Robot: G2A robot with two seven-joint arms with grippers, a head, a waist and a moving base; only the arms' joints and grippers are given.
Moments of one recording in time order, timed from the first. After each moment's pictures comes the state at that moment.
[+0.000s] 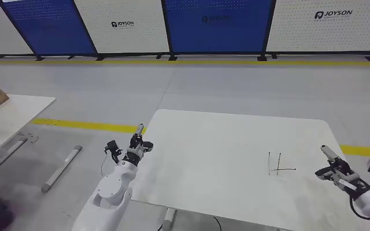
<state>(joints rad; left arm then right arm) 1.73 -1.15 -1.60 -1.80 -0.42 0.00 0.00 -1.60 -1.07 1.81 -1.78 0.16 0.25 0.71</state>
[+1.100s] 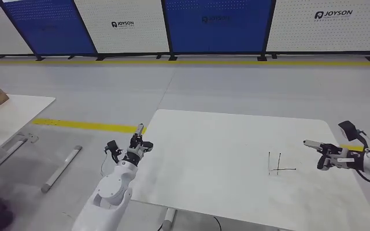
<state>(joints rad) 1.73 -1.15 -1.60 -1.80 -0.42 0.00 0.00 -1.00 -0.95 1.53 -1.31 -0.14 0.21 1.39</state>
